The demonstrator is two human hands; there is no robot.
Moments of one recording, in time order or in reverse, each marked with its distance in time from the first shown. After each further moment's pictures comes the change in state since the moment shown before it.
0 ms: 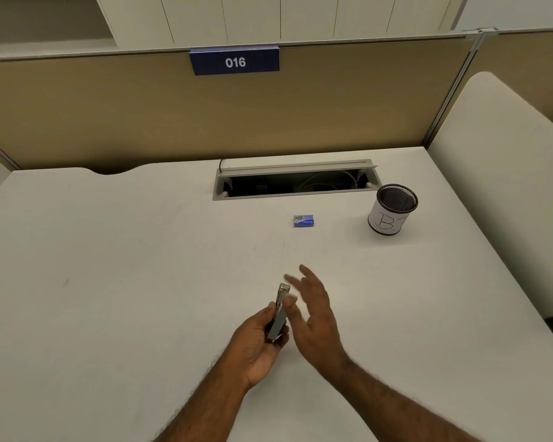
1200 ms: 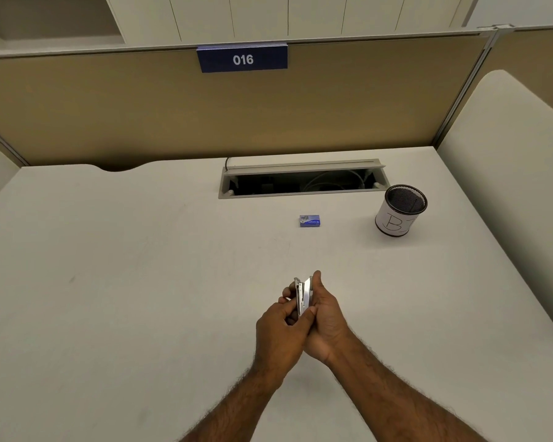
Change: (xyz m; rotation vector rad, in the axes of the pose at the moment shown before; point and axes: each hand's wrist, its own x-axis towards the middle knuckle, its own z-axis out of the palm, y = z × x) left_hand -0.009 -0.017 0.031 0.957 0.215 0.604; right_hand 0.030 0.004 0.005 1.264 -0.072 0.930
